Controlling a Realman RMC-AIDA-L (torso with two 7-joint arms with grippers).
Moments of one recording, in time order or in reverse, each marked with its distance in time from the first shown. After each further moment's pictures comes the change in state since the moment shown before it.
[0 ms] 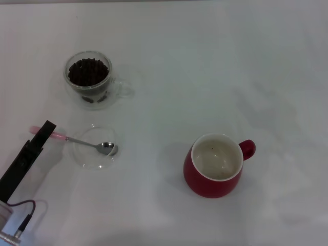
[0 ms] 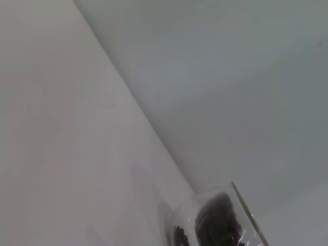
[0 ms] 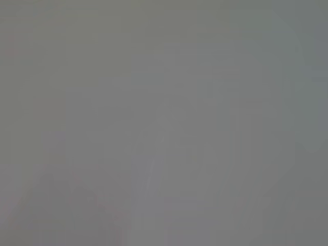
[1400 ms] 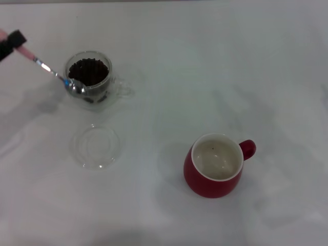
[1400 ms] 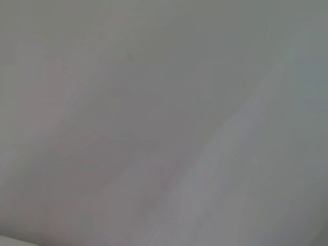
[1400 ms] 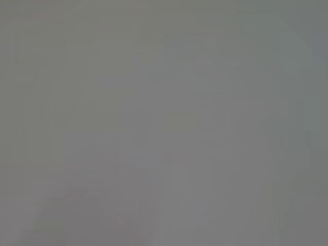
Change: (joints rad) left arm -0.073 0.121 0.089 0.653 0.218 0.130 -0.381; right arm 0.020 0.066 -0.046 -0.003 -0.008 -0.012 -0.065
